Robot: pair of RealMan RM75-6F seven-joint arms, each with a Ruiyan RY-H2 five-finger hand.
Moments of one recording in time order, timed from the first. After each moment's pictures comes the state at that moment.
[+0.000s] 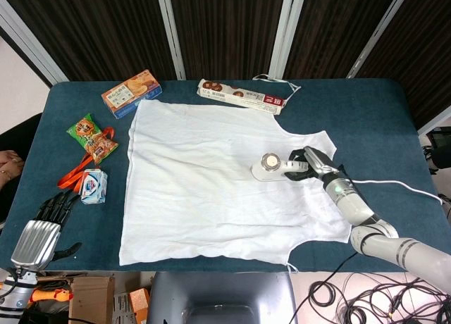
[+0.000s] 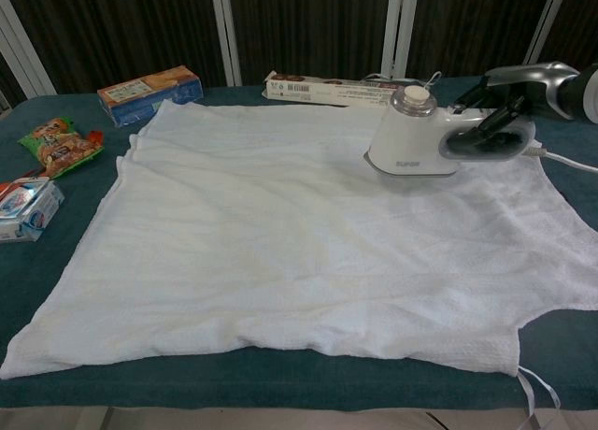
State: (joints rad) left arm -0.17 -1.15 0.01 -1.57 1.61 1.44 0.05; right arm 0.81 -1.37 0.24 -1.25 -0.98 0.52 0.36
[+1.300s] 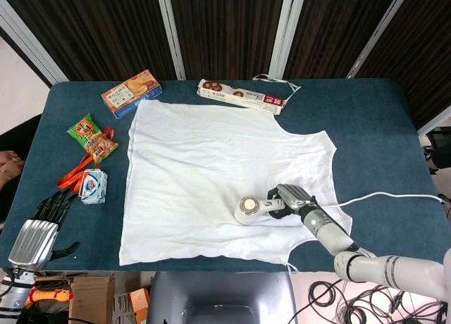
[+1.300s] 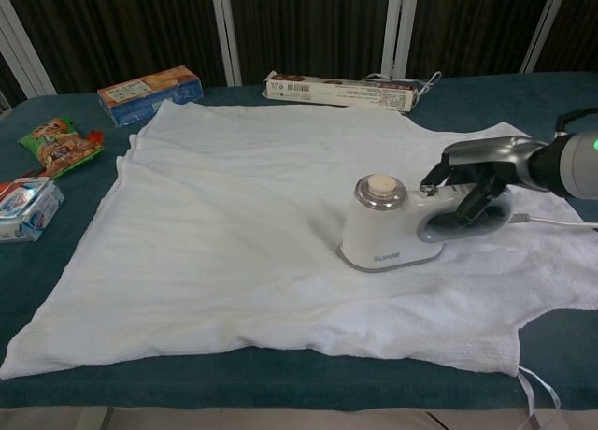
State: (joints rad) left arm -0.17 -1.14 0.01 -1.58 1.61 1.45 0.03; right arm 0.86 -1.36 0.07 -1.57 -0.74 0.65 -0.06
